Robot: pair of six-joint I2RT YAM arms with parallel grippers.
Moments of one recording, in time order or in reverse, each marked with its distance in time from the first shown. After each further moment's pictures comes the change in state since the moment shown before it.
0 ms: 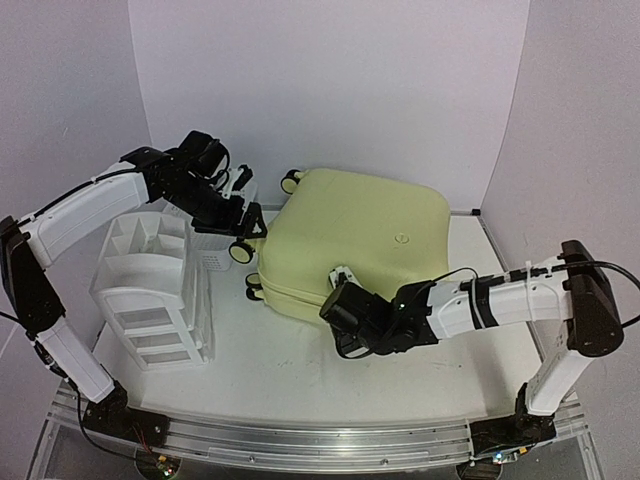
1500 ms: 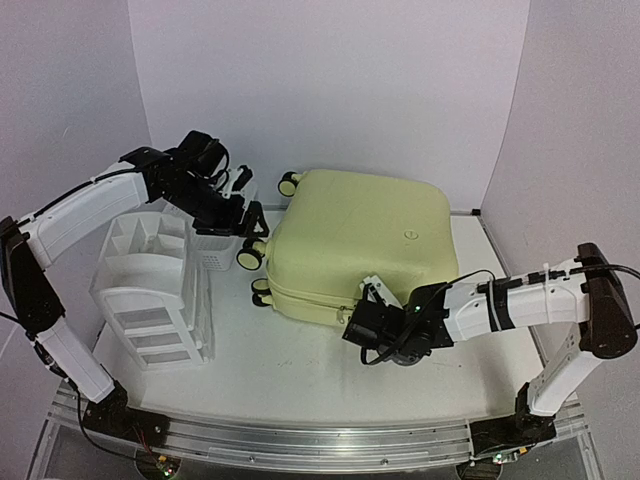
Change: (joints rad) left arm 0.000 -0.002 0.000 0.001 0.034 -0.031; right arm 0.011 -0.082 -0.066 -0.348 0.201 0.045
